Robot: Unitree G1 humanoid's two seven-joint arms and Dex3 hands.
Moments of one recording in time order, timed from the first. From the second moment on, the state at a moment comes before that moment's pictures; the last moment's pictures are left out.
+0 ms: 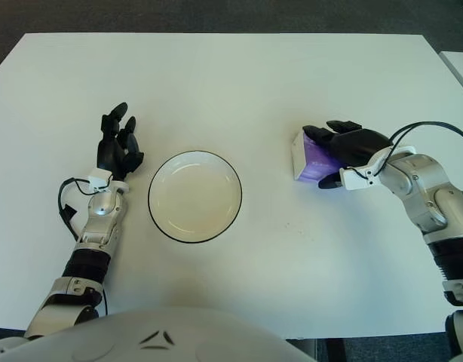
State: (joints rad) left arm -0.18 0.02 0.03 0.34 0.06 -0.47 0.17; right arm -0.21 -1.02 0.10 0.10 -0.64 -0.30 0.45
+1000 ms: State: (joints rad) left arm -0.17 0.03 0.04 0.35 0.06 -0.47 0.18; right arm -0.31 -0.81 0.19 0.44 -0.69 -0.34 -0.05
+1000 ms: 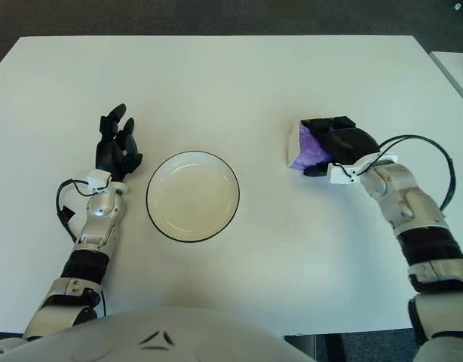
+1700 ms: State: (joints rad) left arm -0.17 0.03 0.04 0.36 0.06 -0.47 0.18; right arm -0.31 -0.68 0.21 0.65 -0.70 -0.54 -0.69
